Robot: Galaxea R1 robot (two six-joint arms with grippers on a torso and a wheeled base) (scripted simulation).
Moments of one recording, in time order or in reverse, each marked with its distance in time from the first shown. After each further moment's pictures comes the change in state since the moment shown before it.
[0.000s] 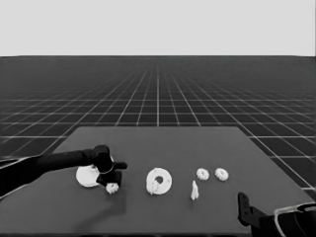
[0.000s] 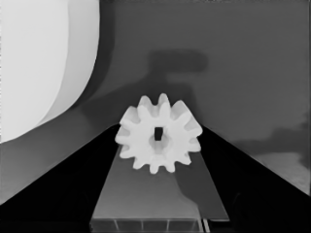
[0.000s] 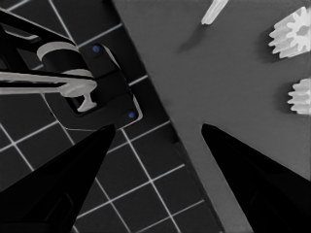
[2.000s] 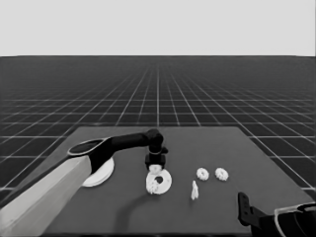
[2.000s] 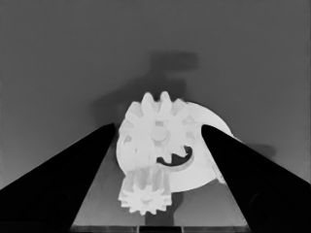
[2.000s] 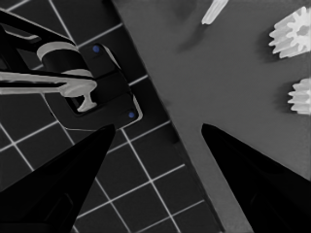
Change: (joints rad) left arm -0.102 0.688 -0.719 -0.102 0.034 0.041; right arm 0.000 0.000 0.000 0.000 0.000 0.000
